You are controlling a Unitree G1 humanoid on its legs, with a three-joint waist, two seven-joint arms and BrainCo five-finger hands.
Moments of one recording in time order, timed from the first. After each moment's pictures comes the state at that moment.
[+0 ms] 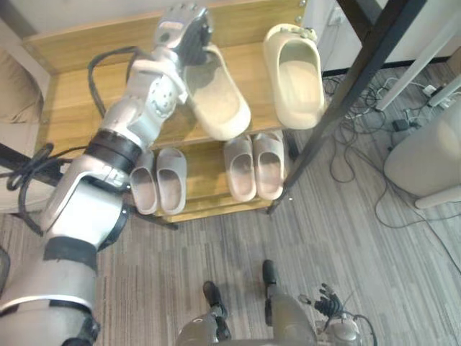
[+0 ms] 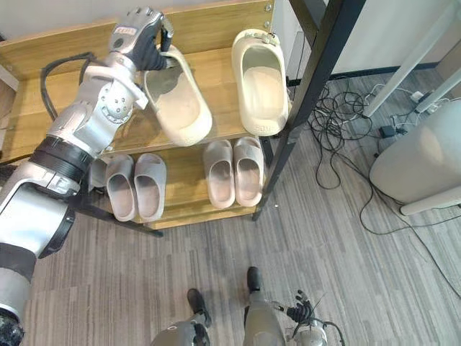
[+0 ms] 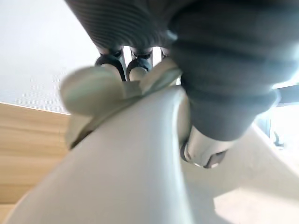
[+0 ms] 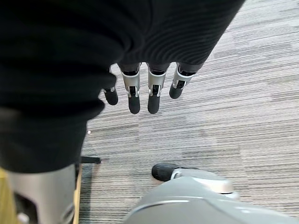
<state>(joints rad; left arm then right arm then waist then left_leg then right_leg) -1.31 0.55 -0.55 0.72 0.53 -0.10 0.25 0.13 -0.11 -0.15 0.80 -0.15 -0.09 -0.12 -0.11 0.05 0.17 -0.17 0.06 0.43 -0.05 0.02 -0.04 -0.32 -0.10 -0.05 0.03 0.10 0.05</state>
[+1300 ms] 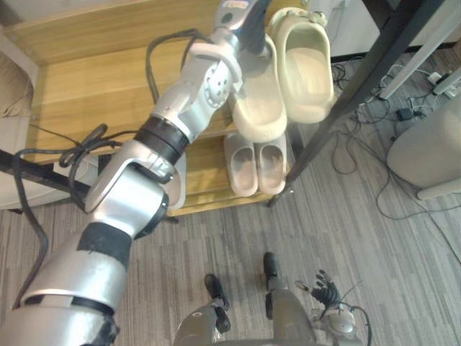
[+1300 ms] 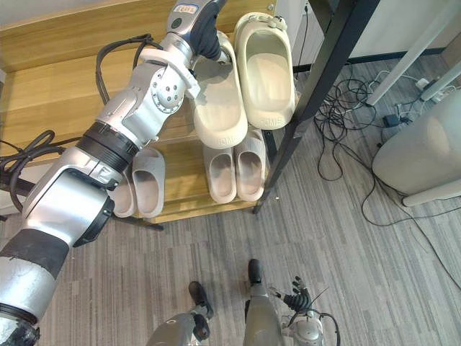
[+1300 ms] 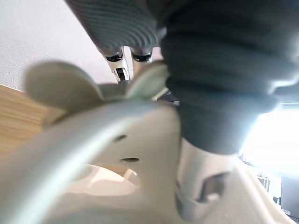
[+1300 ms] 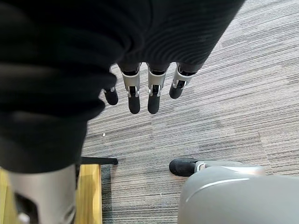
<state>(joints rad) -1.43 0.34 -0.55 0.78 0.53 -0.09 0.25 0.15 -0.07 -0.15 0.68 -0.11 -0.09 -0.13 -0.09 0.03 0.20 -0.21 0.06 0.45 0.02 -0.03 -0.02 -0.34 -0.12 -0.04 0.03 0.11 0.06</state>
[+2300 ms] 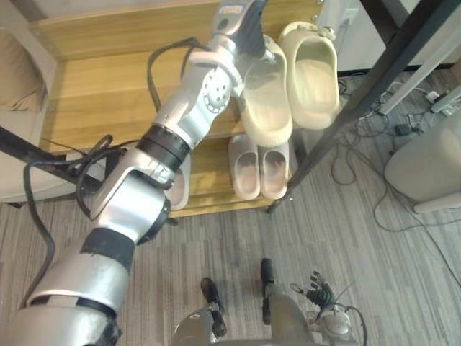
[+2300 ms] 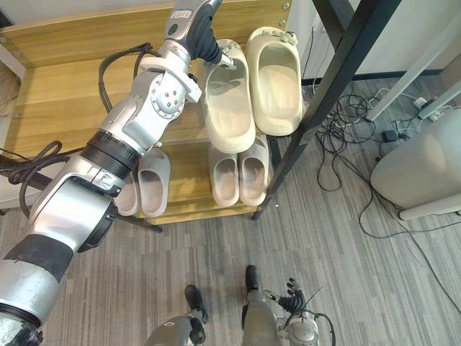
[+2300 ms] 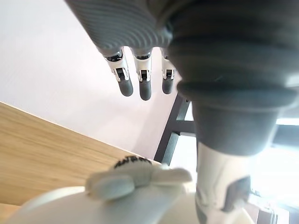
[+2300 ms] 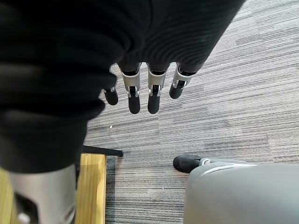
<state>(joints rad) -1.34 0.32 -0.49 0.68 0.50 -0.09 0.28 0.15 -0.07 -0.11 0.69 -0.11 -0.09 -0.13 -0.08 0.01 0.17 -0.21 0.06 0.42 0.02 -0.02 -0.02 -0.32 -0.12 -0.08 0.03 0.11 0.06</state>
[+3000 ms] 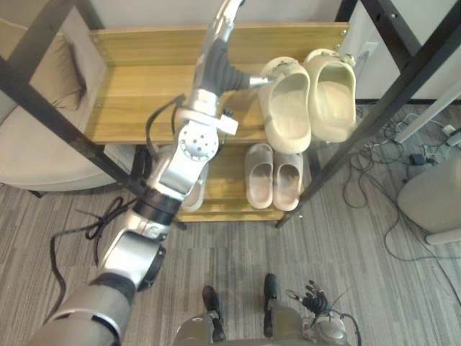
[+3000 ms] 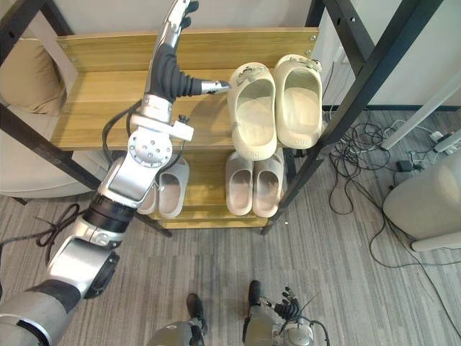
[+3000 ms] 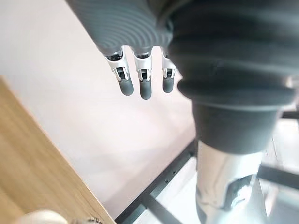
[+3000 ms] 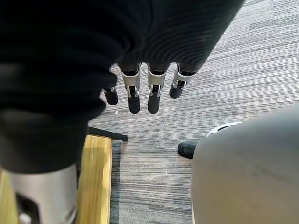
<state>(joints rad) -0.81 0.23 -0.27 0.14 0.23 -0.13 0.34 0.14 -0.04 -0.11 0.78 -0.08 -0.07 -0.13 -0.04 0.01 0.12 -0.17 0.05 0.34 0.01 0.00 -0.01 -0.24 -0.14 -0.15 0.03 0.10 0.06</state>
